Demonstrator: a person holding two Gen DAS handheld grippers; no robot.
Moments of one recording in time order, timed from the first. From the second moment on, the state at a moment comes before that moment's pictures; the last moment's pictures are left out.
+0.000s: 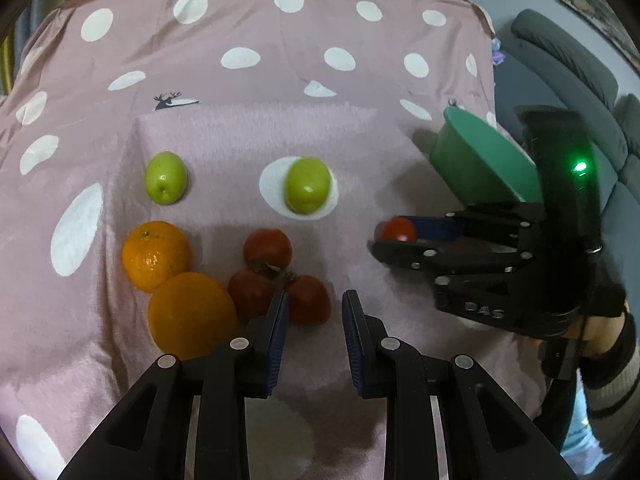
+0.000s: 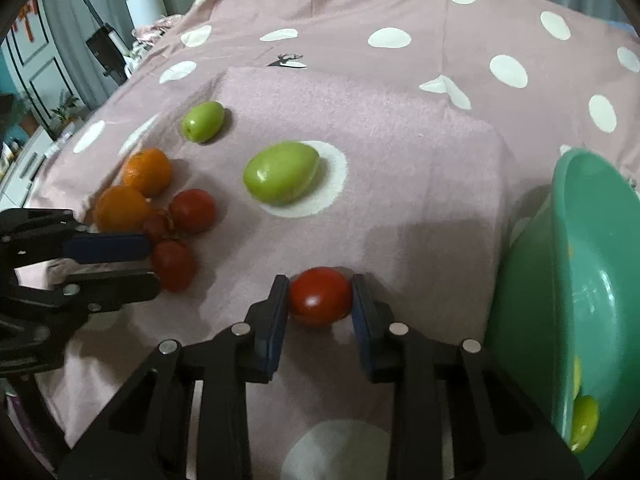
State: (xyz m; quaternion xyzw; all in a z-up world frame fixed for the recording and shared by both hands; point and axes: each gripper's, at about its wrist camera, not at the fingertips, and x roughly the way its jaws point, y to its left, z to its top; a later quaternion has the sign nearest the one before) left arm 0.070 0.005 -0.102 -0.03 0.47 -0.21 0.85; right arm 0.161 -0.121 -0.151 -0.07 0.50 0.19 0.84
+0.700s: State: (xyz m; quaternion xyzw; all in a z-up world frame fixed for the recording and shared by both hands) left arm 0.107 -0.035 -0.108 0.03 0.48 -0.20 0.85; right arm 0.120 -0.149 -0.125 0.03 0.47 0.22 0.85
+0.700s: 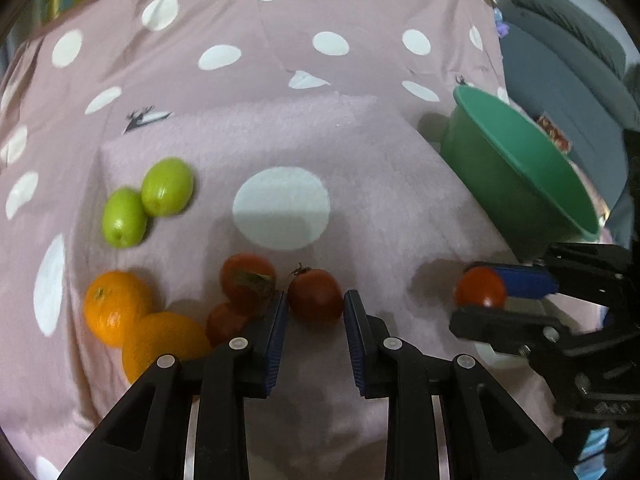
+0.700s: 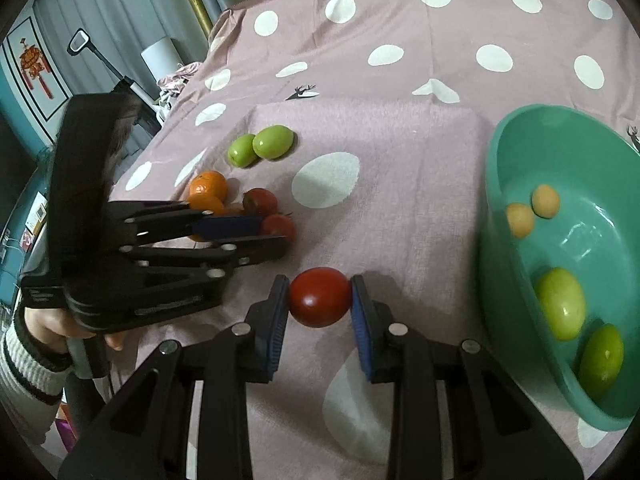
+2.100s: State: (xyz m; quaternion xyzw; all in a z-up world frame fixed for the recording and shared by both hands) left arm 0.120 -0.064 -0.113 0.10 0.49 -0.23 0.83; right arm 0.115 -0.185 -0.128 0.09 0.45 0.23 0.86
